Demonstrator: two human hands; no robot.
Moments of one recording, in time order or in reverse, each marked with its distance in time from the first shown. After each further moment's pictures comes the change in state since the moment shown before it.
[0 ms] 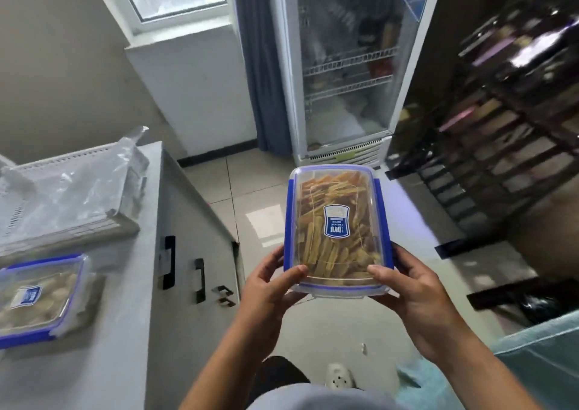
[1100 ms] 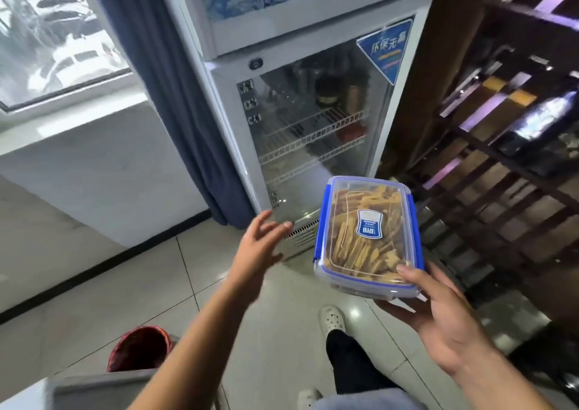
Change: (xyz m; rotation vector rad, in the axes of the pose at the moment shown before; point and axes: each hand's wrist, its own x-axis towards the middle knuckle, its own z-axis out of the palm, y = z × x) left_hand 0.525 0.236 0.088 0.399 -0.120 0.019; right_hand 0.404 -0.178 0.012 0.258 0.453 0.008
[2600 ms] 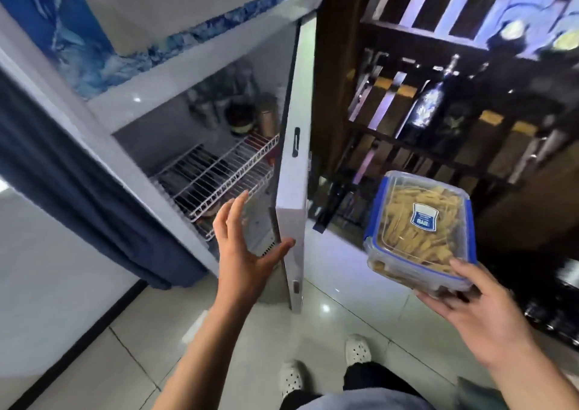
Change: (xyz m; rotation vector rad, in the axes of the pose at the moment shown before) left_hand 0.091 0.060 0.038 0.506 -0.152 0.768; right_hand 0.011 -0.033 -0.024 0.373 0.470 -0.164
